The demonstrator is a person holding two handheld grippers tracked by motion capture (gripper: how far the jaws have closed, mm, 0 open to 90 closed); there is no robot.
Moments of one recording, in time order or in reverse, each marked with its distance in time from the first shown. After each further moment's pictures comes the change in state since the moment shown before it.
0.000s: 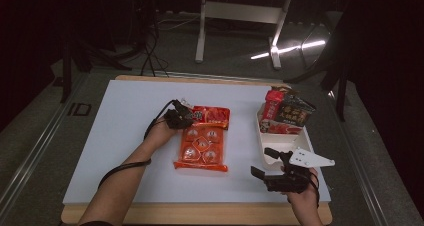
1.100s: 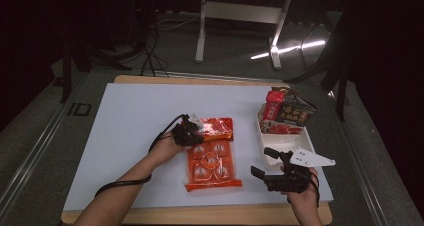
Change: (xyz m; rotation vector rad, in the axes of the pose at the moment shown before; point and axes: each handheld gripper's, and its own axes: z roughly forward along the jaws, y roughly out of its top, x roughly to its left) left arm -0.062 -0.011 -0.014 0.000 -0.123 0.103; right arm 0.000 0.001 0.000 -0.008 0.008 0.014
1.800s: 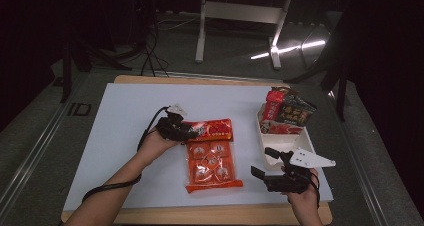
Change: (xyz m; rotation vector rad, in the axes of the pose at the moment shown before) left arm 0.021 -0.014 -0.057 -0.183 -0.026 -0.153; right arm 0.003 0.001 -0.001 0.005 -0.017 -0.024
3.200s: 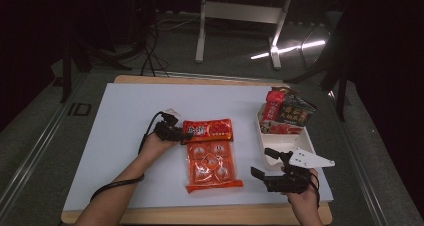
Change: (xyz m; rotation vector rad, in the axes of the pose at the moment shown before) left arm 0.037 -0.030 0.043 0.031 -0.029 -0.138; right arm -0.001 -0.002 0.001 0.011 0.003 -0.003
